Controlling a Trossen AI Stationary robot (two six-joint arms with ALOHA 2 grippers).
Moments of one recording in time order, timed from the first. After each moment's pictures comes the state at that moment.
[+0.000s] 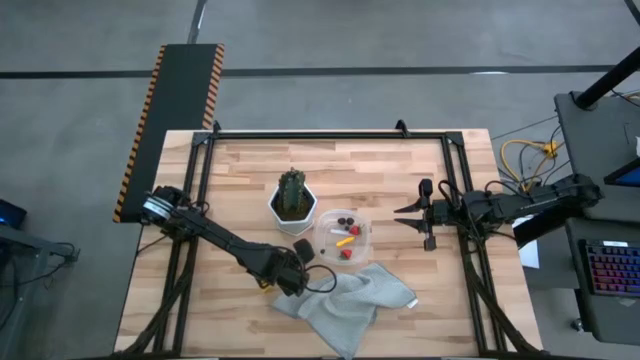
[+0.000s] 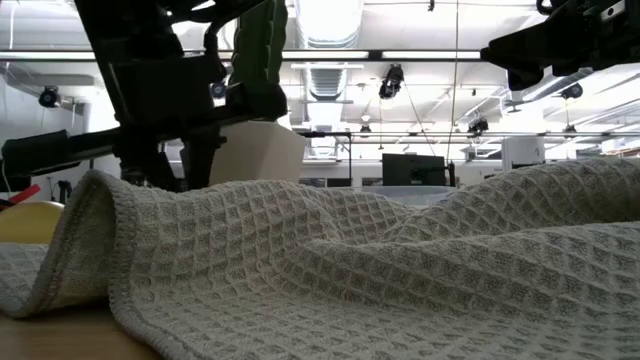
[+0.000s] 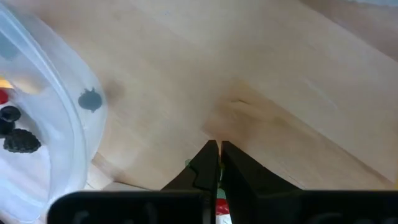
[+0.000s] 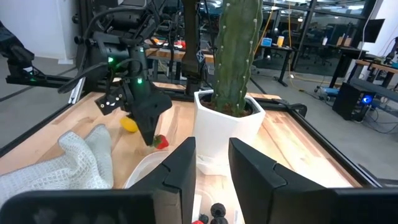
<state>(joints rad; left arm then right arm) -0.43 1.83 1.18 -0.70 -0.35 0.63 0.20 0.49 0.21 0.22 0.20 -0.11</state>
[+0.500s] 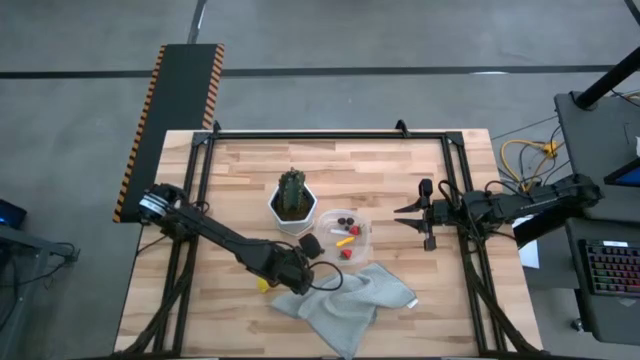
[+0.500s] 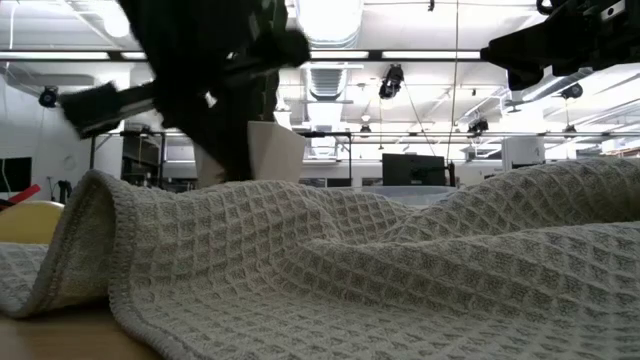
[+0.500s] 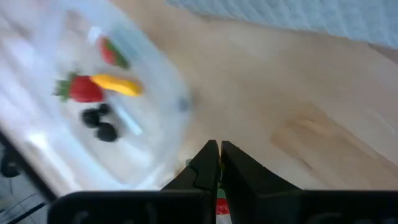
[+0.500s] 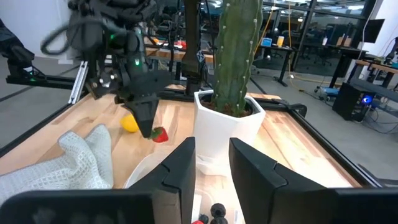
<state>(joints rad) -0.42 1.80 1.27 -0.69 -0.43 0.64 0.20 0.49 0.21 0.22 0.20 -0.11</state>
